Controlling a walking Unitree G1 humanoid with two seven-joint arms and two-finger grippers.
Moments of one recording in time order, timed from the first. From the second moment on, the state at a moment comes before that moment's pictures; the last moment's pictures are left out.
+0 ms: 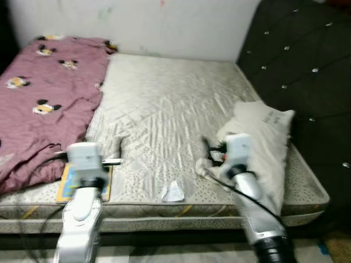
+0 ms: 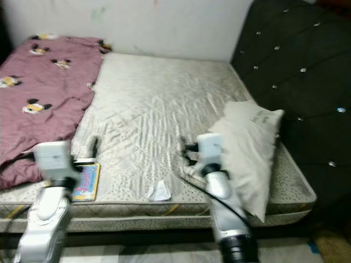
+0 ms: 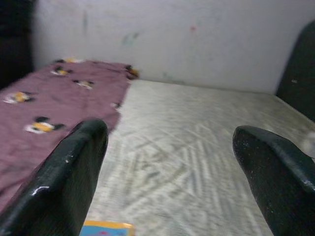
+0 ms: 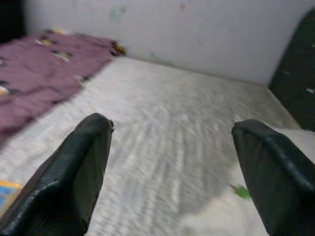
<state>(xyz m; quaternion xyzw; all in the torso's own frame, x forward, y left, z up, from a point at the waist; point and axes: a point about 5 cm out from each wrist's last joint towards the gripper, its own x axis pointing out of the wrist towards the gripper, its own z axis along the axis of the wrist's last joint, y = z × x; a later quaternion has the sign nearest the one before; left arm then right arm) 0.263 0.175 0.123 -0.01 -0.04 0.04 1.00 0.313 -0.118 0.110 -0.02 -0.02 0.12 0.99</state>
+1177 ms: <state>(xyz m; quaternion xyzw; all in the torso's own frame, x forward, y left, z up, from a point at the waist) 0.267 0.185 0.121 0.06 -0.08 0.05 0.99 0.316 -0.130 0.117 -0.02 -0.03 0.10 0.99</state>
